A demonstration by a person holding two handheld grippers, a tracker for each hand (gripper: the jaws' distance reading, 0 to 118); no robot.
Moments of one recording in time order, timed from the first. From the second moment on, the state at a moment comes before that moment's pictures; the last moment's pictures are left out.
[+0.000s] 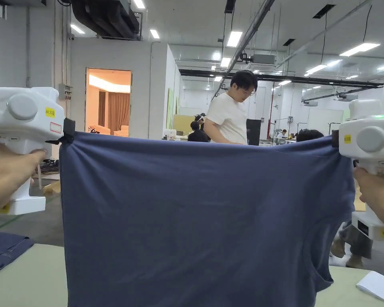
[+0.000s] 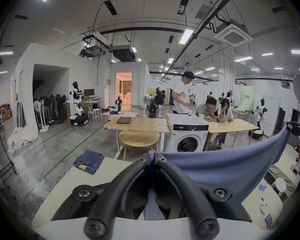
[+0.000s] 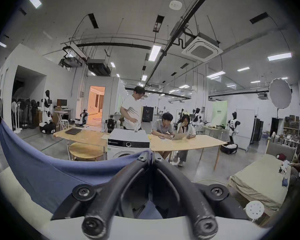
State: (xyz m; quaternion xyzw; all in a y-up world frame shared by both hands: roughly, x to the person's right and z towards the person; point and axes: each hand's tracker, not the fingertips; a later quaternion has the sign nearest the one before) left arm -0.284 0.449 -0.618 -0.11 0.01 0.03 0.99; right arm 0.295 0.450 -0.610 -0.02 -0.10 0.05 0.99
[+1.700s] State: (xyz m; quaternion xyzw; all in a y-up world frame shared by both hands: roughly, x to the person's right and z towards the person) left arm -0.278 0.033 -0.263 -0.30 -0.01 0.05 0.95; right arm 0.298 0.054 -0.251 -0.27 -0.07 0.06 0.96
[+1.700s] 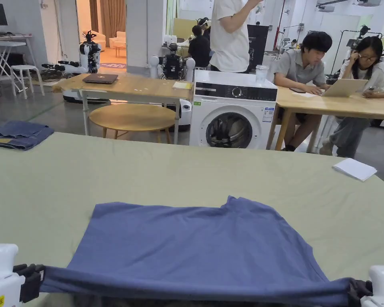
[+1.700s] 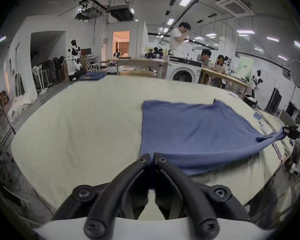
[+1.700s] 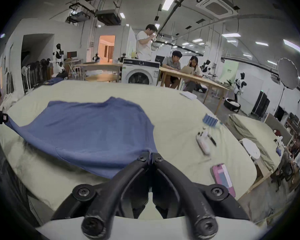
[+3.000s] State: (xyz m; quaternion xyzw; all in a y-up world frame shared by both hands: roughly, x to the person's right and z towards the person) left arm -0.173 0.045 -0.299 -0.20 -0.01 0.03 0.98; right arm 0.173 0.046 -0.299 -0.15 -0.02 0.01 0.99
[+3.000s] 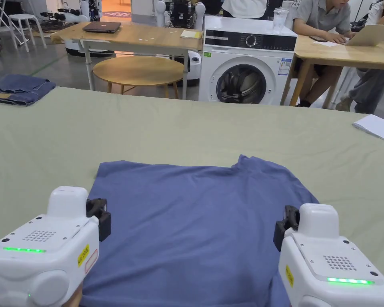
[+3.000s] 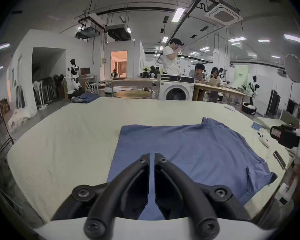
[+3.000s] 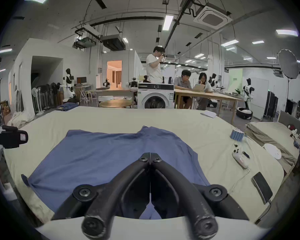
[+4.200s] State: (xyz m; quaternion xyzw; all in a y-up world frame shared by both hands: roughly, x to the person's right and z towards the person) left arm -0.255 -0.049 -0.295 -0.55 0.05 0.00 0.83; right arm 0.197 -0.021 -0.286 -0.30 0.00 0.00 0.96
